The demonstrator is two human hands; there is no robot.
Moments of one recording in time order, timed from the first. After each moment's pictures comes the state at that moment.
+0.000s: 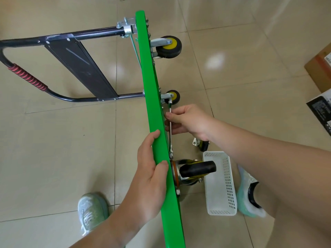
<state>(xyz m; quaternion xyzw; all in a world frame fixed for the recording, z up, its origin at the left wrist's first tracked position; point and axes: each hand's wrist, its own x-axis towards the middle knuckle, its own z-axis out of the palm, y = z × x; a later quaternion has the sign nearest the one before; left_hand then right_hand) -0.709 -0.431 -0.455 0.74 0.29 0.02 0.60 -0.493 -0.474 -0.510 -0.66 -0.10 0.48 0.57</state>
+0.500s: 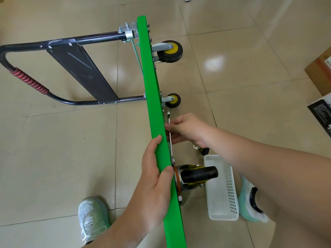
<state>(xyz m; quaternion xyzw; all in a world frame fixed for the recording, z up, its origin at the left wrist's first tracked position) -0.707 -0.434 -0.452 0.74 0.29 0.02 0.60 -0.498 -0.470 -0.517 -0.68 -0.10 0.51 0.51</state>
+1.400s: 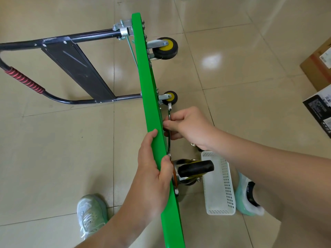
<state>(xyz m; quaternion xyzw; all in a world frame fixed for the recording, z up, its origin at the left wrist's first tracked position) -0.702 -0.442 -0.455 0.78 0.30 0.04 0.55 -0.521 -0.492 -0.483 -0.71 -0.18 0.39 0.56</state>
